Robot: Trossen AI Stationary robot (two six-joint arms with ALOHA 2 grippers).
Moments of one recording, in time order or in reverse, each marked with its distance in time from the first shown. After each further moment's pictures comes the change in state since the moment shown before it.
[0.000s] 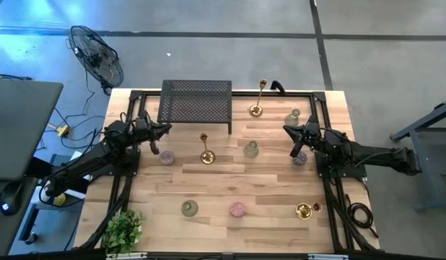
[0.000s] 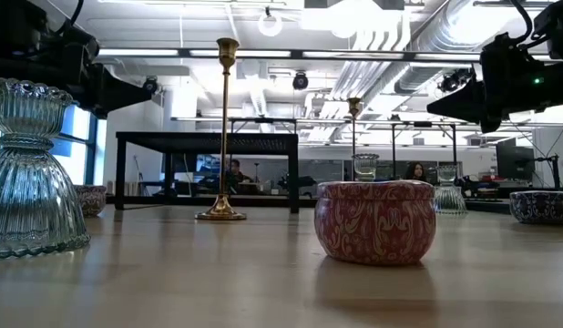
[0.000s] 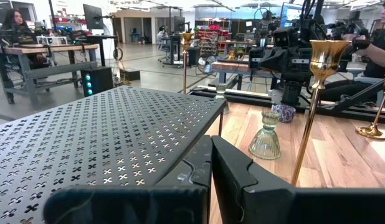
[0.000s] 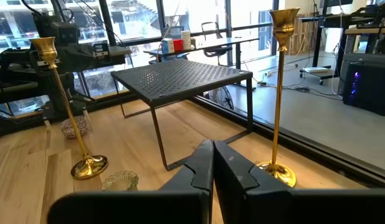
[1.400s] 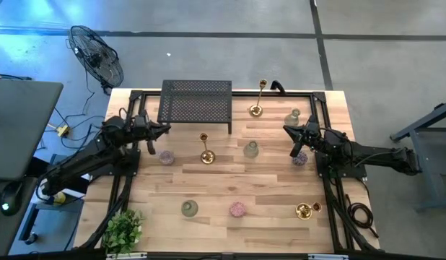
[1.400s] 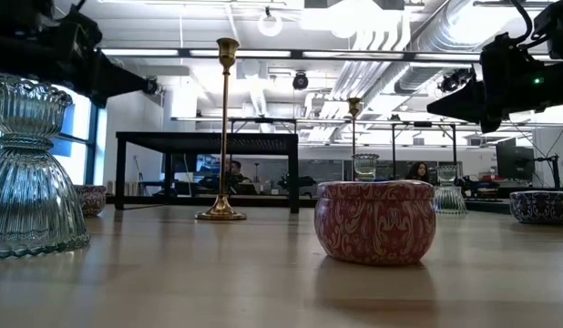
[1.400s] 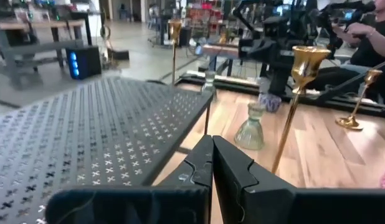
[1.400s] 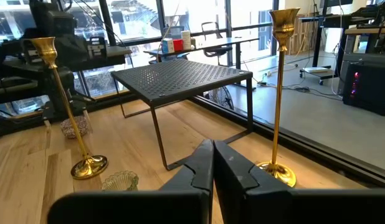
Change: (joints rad) left arm 0.000 0.093 0.173 -0.169 0.044 -0.014; right arm 0.000 0.000 0.000 0.000 0.000 0.000
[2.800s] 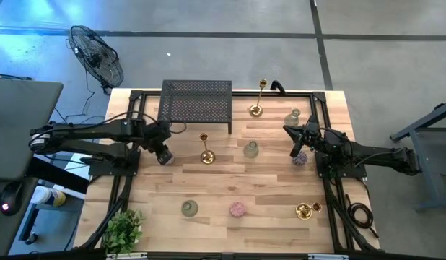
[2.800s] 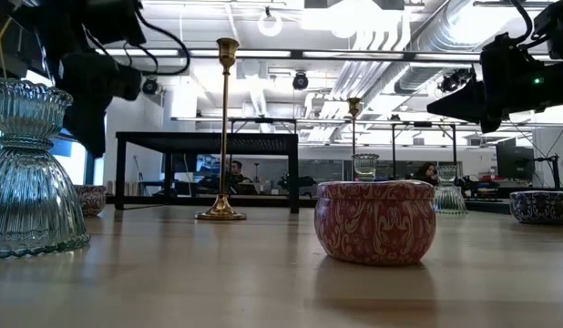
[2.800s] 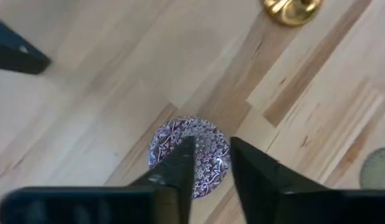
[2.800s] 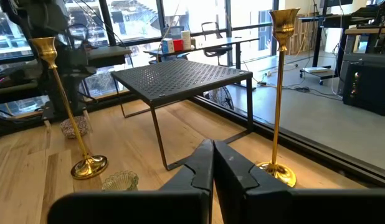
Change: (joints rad) left arm -0.353 0.803 0.442 -0.730 -0.195 -0.487; right arm 0.000 0.000 0.000 0.000 0.000 0.000
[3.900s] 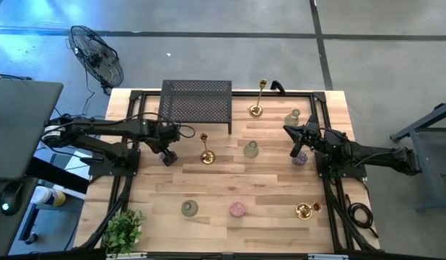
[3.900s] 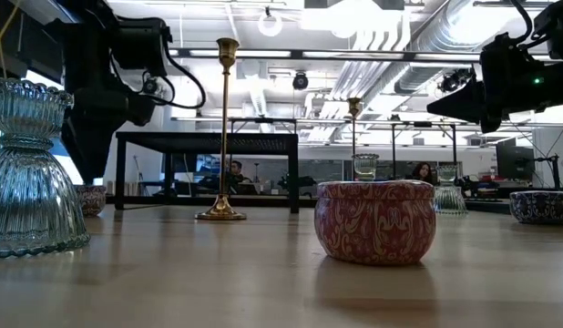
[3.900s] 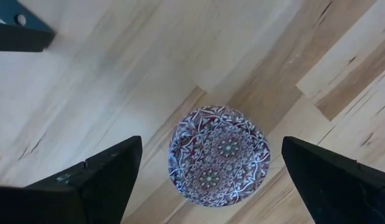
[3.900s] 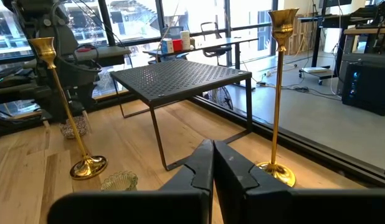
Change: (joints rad) left arm -0.001 0.250 0.051 -0.030 -0.041 0.012; right arm 0.000 0.000 0.000 0.000 0.003 0.000
